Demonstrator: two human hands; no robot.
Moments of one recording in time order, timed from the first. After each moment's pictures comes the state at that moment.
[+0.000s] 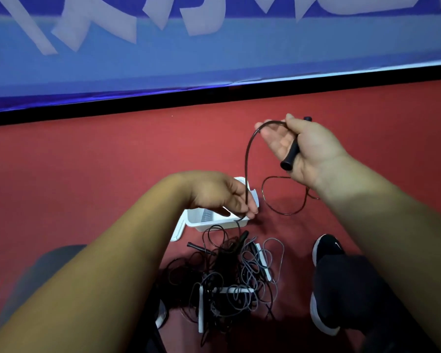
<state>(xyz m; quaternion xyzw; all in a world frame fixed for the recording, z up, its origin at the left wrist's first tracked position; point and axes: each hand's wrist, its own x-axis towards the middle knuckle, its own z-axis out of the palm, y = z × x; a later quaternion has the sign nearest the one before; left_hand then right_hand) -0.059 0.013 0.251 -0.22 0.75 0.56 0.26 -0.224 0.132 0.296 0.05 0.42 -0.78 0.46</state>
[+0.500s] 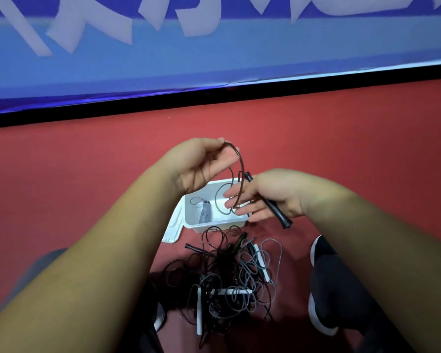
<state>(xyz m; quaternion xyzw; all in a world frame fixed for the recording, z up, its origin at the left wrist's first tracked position) -0.077 -0.004 0.279 -0.37 0.33 0.86 -0.13 -0.194 0.140 0.257 -0.21 0.69 -0.29 0.63</state>
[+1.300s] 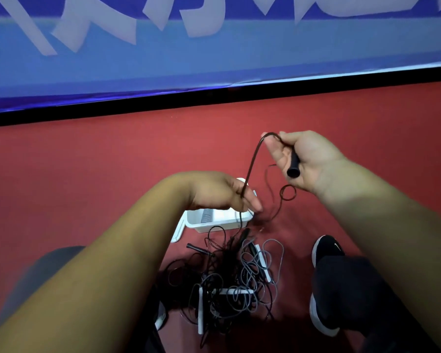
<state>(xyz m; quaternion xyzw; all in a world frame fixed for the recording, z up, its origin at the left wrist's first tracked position) -0.062 0.017 0.255 -0.22 0.76 0.57 0.23 -0.221 0.137 0.296 0.09 0.45 -0.74 0.49</state>
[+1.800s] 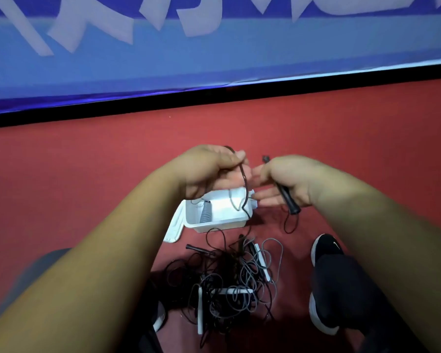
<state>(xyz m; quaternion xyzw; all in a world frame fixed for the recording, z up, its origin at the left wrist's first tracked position) -0.073 0.013 0.275 -0.34 0.52 0.78 -0.01 -0.215 0.136 0.259 -0.11 0.73 -0.36 0.57</state>
